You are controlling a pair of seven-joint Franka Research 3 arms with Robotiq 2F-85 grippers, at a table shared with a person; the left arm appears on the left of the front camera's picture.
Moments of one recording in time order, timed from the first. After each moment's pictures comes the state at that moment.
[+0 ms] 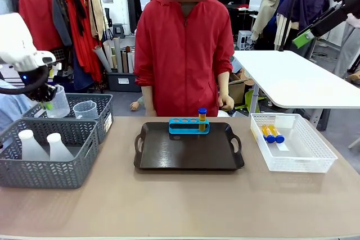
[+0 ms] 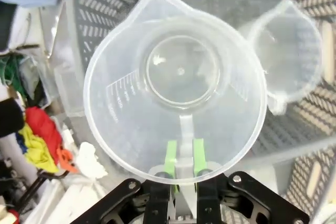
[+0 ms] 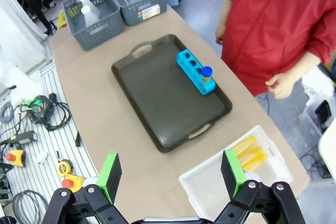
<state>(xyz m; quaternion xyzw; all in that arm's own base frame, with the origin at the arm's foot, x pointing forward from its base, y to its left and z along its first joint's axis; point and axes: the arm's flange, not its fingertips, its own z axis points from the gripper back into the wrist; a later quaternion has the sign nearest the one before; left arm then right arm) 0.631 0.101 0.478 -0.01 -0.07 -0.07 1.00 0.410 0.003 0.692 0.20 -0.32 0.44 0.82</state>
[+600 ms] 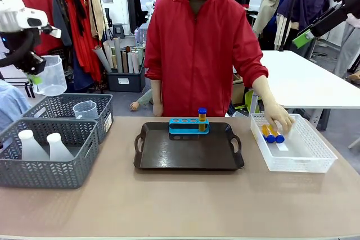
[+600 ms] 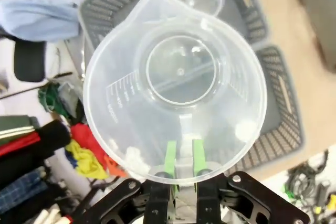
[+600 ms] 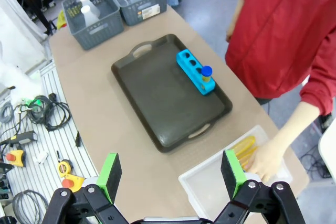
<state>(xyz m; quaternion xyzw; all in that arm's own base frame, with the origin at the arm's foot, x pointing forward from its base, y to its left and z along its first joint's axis) 0.516 0.029 0.615 0.06 -0.10 -0.21 0.97 0.410 0.003 0.692 0.20 -0.32 0.44 0.82</state>
